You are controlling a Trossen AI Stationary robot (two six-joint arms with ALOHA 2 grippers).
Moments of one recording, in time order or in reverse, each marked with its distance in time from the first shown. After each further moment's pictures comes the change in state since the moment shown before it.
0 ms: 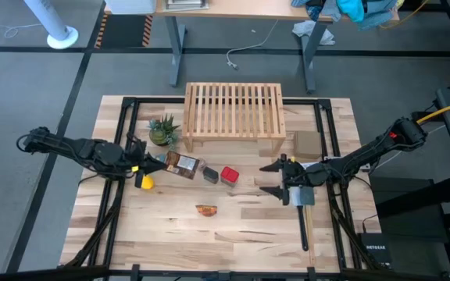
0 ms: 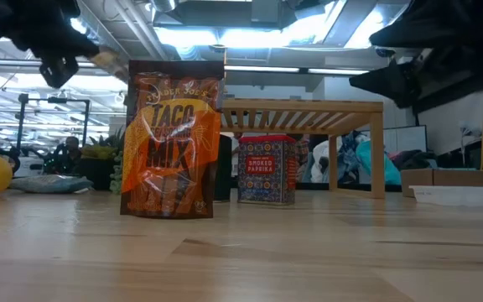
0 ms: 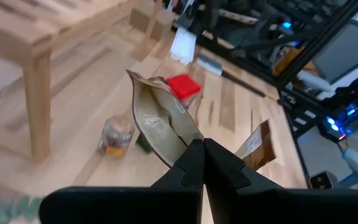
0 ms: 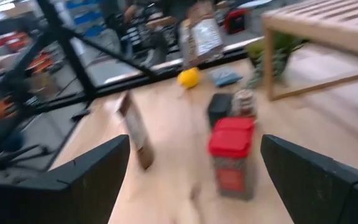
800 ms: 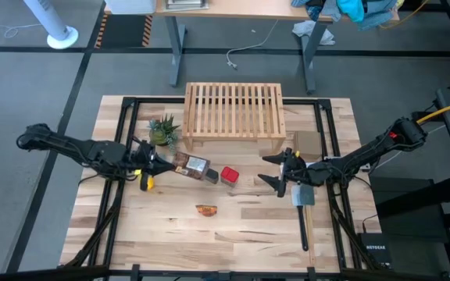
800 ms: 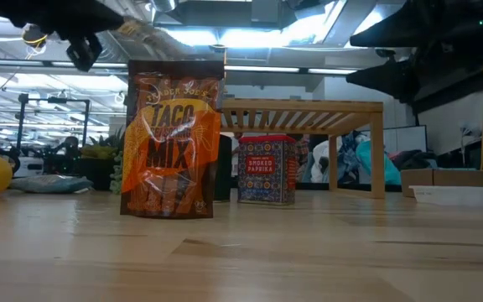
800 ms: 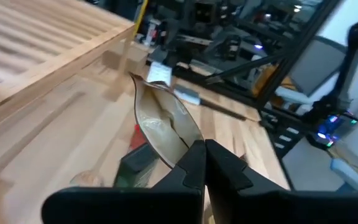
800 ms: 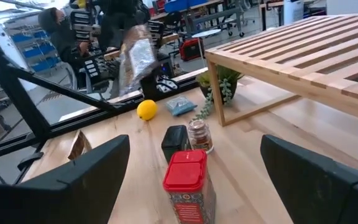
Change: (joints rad) left arm 0.000 0.156 0.008 0.309 0.041 0.134; right arm 0.000 0.001 0.010 0.052 0.215 0.000
